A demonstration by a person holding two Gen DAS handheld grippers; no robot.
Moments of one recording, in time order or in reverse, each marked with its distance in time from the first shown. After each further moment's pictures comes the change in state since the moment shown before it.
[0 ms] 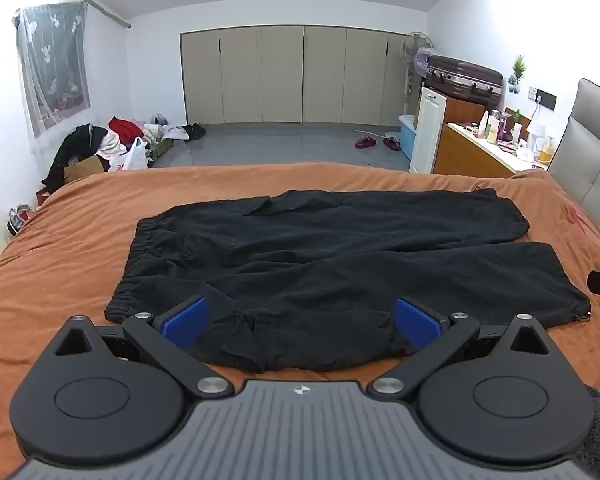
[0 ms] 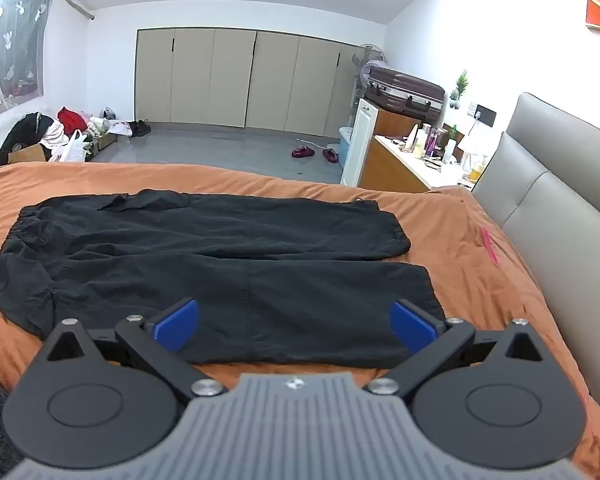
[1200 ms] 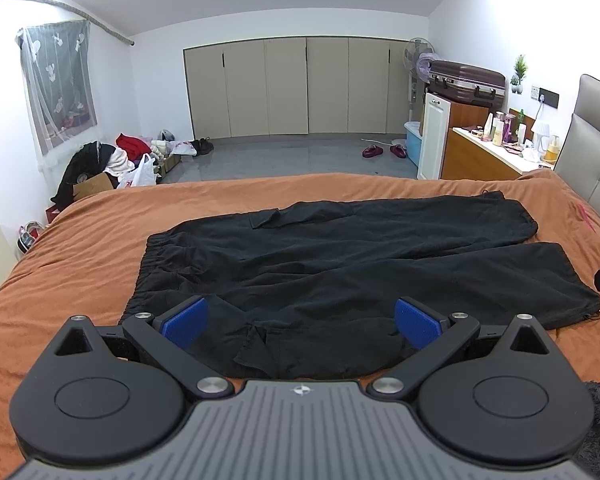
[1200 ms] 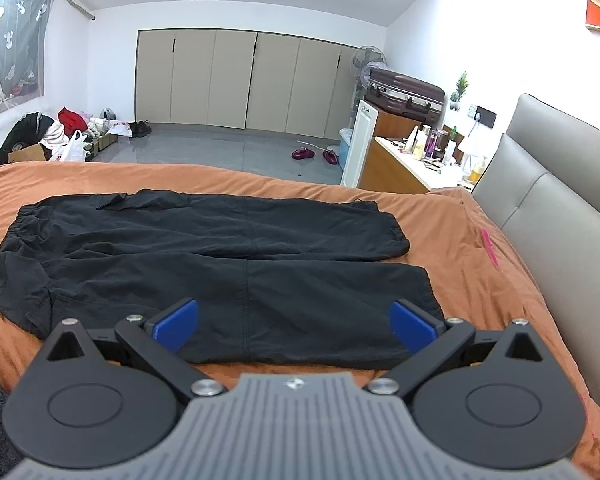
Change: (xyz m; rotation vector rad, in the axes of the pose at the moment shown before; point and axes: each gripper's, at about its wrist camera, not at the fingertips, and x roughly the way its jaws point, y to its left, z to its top) left arm -0.006 0.000 0.001 0.036 -0.043 0.045; right arm 0.001 0.003 -0.003 0.004 -0.004 0.010
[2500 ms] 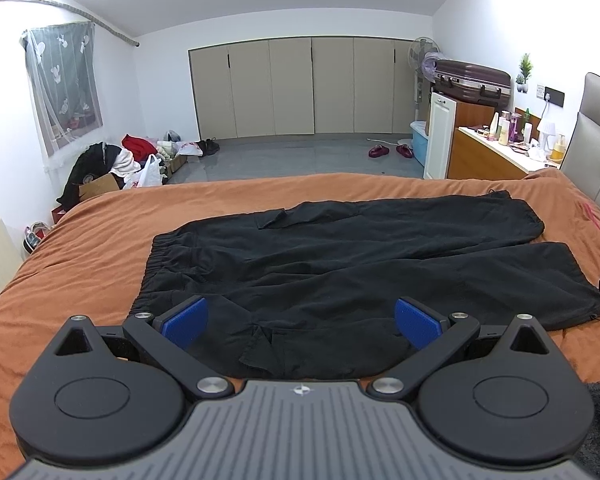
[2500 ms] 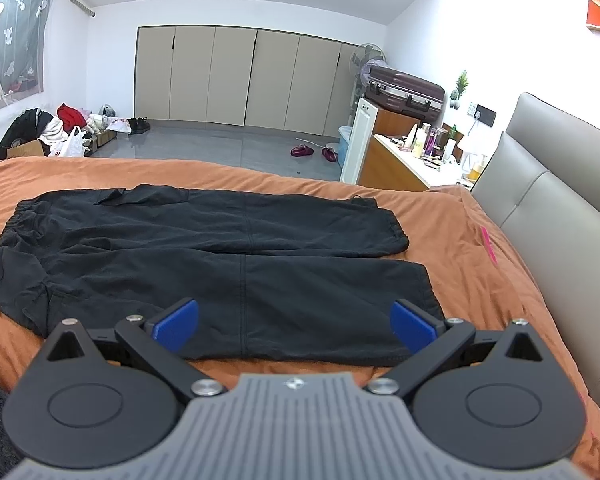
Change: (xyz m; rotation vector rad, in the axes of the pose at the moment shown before) left arm 0.000 -0.002 -0.003 0.003 0.002 0.014; right arm 0.000 0.000 -0.003 -0.001 0.003 -0.006
